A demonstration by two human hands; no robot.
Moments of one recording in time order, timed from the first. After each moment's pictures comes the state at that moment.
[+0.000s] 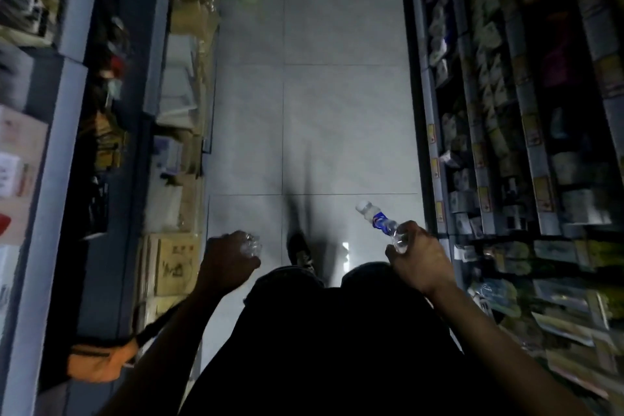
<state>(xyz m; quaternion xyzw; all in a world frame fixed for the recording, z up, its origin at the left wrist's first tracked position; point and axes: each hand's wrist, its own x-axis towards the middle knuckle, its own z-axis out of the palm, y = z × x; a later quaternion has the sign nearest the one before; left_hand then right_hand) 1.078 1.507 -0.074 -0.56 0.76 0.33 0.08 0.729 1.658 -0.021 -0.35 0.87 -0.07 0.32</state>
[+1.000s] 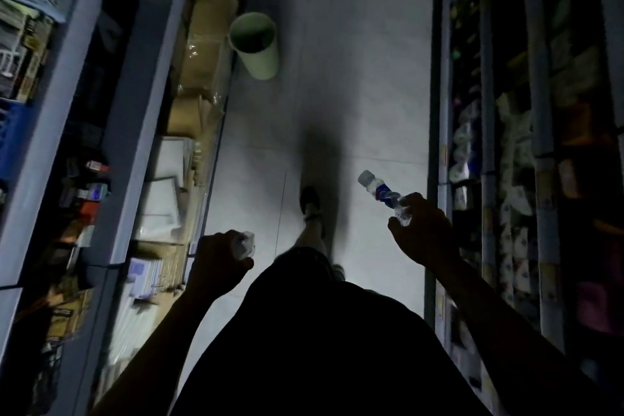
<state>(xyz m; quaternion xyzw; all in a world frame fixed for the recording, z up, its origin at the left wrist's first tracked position) 0.763 1.032 -0.037 -0.61 0.74 0.28 0.05 0.382 1.106 -0.042 -0.46 0.84 -0.12 0.28</state>
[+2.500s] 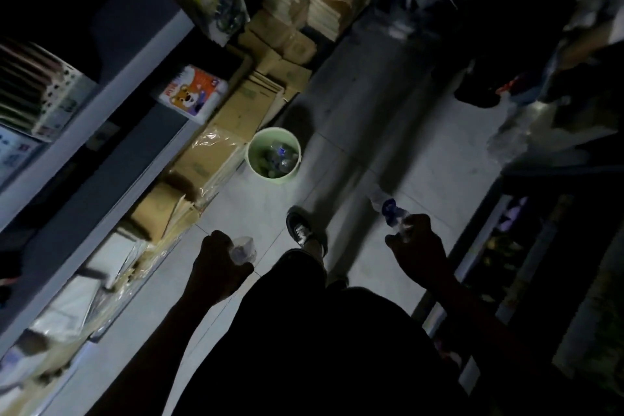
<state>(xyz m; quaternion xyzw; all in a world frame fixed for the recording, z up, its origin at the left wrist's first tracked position) 0.503 0.393 -0.060 -0.82 0.43 0.37 -0.05 0.138 0.281 -0.041 -0.51 0.73 -0.02 0.46</state>
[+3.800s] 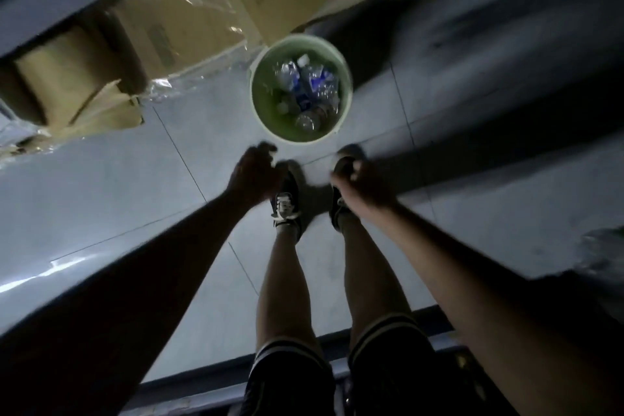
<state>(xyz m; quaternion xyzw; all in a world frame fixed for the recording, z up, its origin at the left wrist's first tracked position) 0.528 0.128 -0.478 -0.86 0.15 0.48 -0.05 0.362 -0.015 -0.455 -0.61 0.51 0.36 0.48</state>
